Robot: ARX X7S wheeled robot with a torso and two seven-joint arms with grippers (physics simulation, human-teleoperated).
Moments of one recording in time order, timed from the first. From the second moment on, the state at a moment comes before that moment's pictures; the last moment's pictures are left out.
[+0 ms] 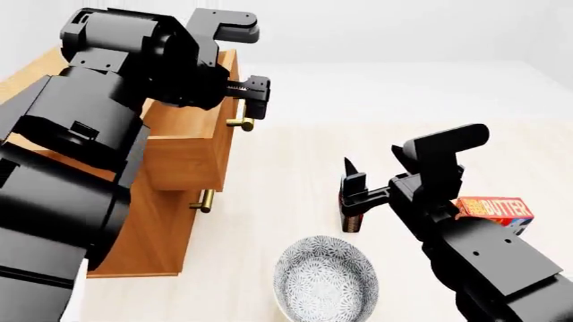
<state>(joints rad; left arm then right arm) -1.78 0.00 0.78 -1.31 -0.76 -1.04 0.10 0.57 0.40 -0.15 -0.38 0.54 0.92 0.04</state>
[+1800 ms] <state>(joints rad) -1.78 -0.01 1.55 -1.26 -1.59 -0.88 0.10 0.53 0.42 -0.14 -0.34 0.56 0.87 0.04</state>
